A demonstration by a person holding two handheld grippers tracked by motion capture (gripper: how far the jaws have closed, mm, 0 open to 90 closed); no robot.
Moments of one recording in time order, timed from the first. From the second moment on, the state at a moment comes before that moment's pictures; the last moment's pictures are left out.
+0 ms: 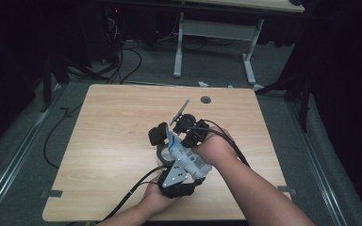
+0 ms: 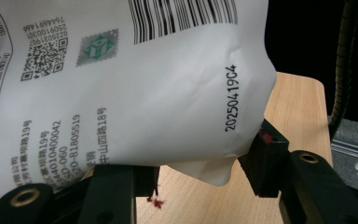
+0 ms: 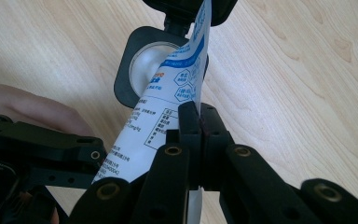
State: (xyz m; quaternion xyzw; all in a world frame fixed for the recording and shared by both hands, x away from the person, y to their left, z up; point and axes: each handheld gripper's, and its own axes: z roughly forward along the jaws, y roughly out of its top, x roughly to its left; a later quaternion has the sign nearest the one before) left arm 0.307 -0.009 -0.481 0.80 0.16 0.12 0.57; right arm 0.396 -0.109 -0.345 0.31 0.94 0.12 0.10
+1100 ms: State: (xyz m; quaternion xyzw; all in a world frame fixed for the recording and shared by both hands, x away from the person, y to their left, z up) left arm 0.310 -0.008 -0.479 0.80 0.16 0.11 0.57; right arm 0.395 -0.107 -0.341 0.31 0.94 0.12 0.11
